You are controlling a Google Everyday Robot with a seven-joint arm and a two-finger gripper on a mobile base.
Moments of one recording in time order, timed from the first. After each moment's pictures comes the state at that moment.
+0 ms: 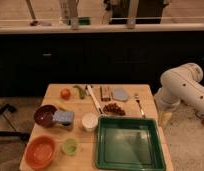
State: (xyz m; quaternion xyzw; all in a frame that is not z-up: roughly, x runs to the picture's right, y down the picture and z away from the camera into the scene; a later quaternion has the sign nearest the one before) arm 0.286 0.111 0.683 -0.28 0.02 0.02 0.96
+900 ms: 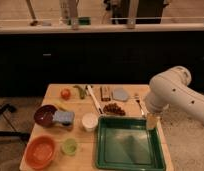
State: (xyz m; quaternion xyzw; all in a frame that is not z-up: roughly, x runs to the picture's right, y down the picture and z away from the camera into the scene) arm 0.216 0.121 0.670 -0.27 -0.01 0.03 0.96
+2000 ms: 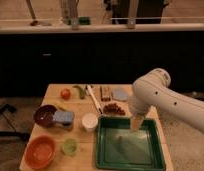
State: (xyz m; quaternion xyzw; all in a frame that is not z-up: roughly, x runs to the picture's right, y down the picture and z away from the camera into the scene) arm 0.151 0.135 0.672 -0.28 -0.04 0.02 0.96
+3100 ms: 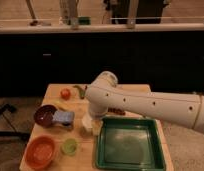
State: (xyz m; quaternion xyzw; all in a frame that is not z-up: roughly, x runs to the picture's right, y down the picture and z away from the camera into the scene) arm -0.033 0.148 0.695 -0.30 -0.10 -0.03 0.95
